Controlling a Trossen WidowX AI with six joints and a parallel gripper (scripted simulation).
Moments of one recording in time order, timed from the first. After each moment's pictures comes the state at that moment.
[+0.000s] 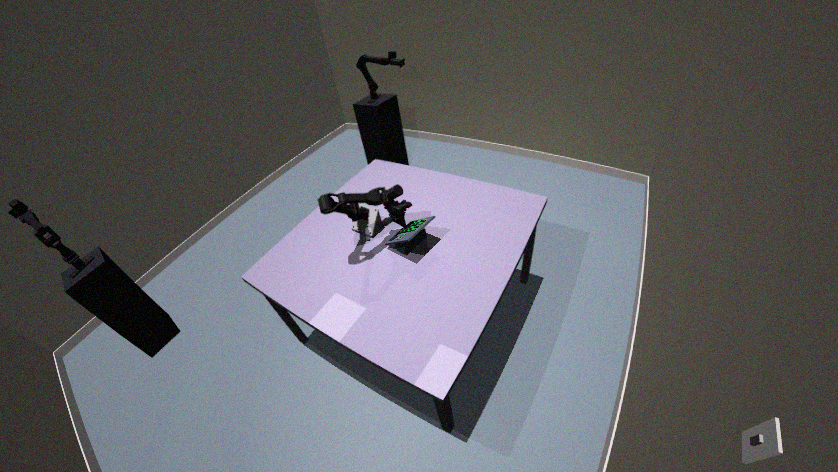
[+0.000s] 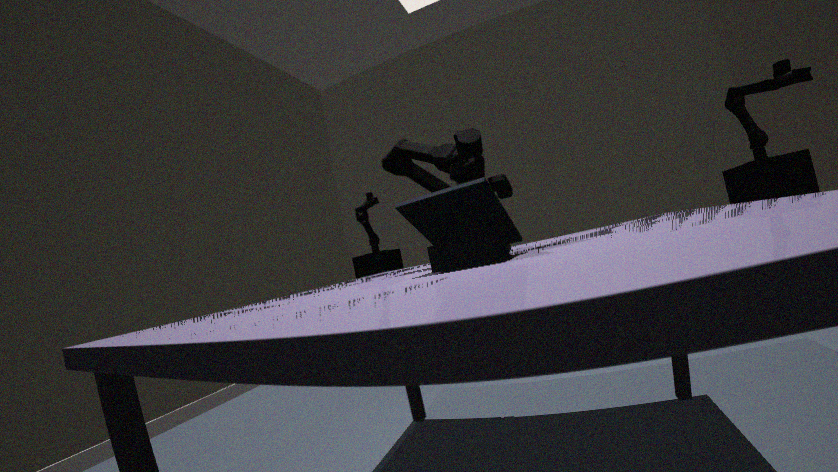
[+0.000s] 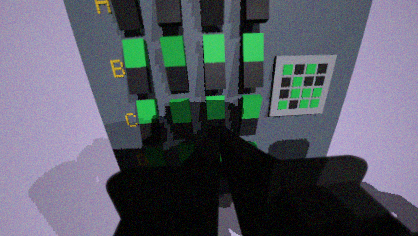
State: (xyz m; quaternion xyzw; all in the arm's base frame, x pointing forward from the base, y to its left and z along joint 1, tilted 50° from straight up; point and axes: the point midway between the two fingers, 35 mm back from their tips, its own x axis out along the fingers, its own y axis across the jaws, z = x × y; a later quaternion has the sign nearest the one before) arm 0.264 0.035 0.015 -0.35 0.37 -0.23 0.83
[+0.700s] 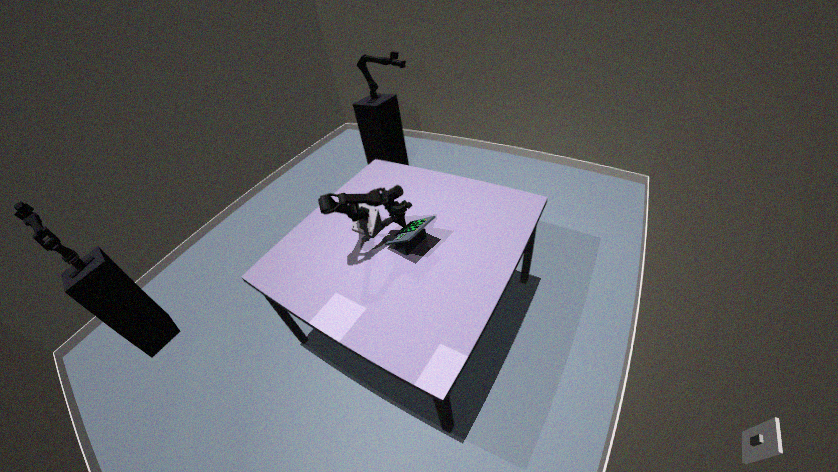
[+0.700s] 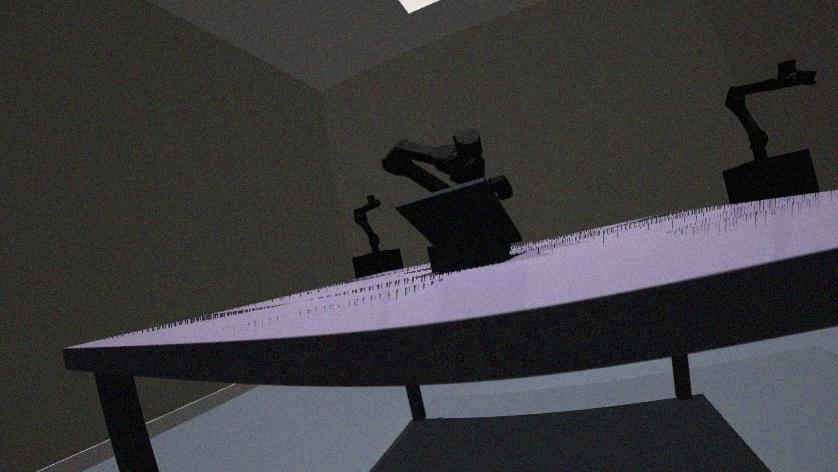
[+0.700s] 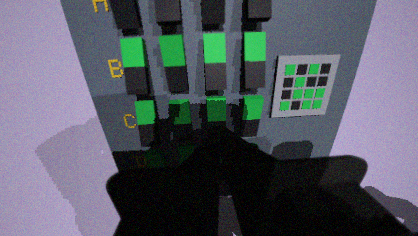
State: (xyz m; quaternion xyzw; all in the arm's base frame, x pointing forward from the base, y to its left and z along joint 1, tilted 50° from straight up) arm 0.266 0.033 0.013 -0.35 0.37 -0.23 0.83
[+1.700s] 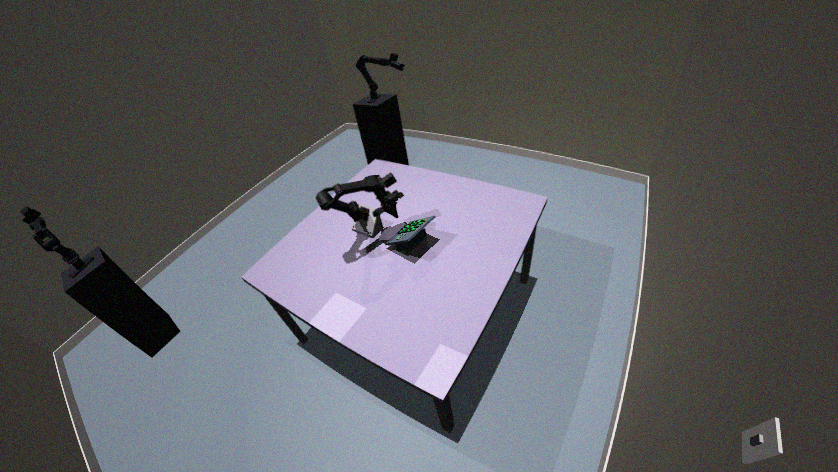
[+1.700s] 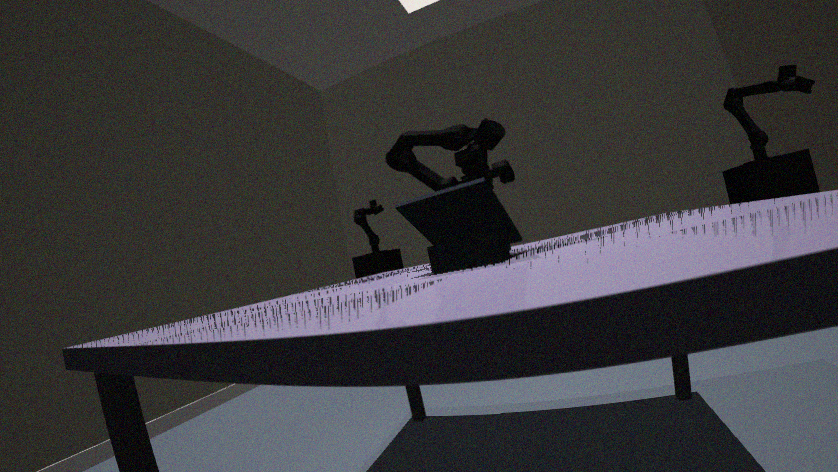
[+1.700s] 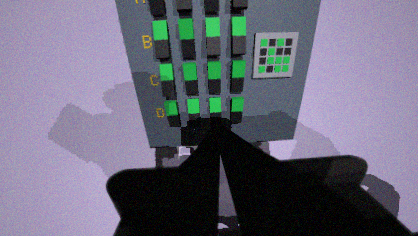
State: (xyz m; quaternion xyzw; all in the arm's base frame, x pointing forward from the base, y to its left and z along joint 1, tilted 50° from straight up) arm 0.212 0.071 0.032 -0.34 0.38 -0.23 0.83
